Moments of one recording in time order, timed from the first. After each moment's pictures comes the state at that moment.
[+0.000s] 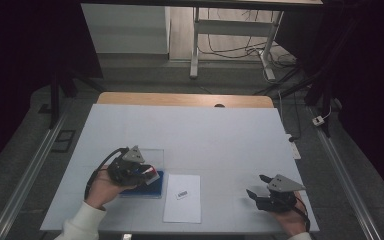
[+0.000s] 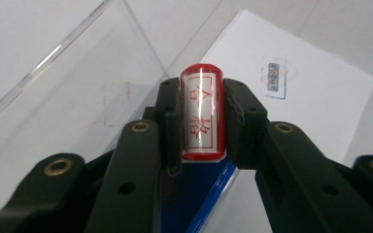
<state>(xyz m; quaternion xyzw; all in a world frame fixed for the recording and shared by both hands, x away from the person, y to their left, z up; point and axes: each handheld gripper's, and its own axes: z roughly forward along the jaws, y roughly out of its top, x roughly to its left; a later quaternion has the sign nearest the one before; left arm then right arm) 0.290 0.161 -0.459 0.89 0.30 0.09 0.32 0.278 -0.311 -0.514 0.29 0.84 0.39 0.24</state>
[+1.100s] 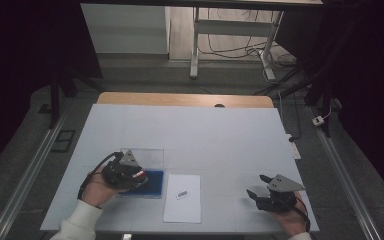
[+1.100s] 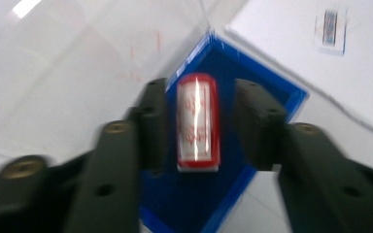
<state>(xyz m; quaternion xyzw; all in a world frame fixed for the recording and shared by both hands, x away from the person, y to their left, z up) 0.290 0.178 -0.481 0.90 0.32 0.12 0.29 0.278 -0.311 -0.514 0.29 0.84 0.39 0.24</state>
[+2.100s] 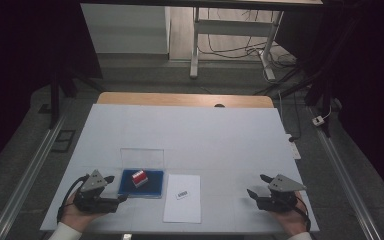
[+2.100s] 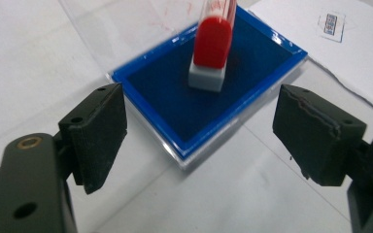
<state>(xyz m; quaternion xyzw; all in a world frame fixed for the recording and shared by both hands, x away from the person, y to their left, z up) 0.221 0.233 -0.516 0.82 0.41 0.15 0.38 0.279 -0.313 -0.514 0.29 0.84 0.40 0.24</state>
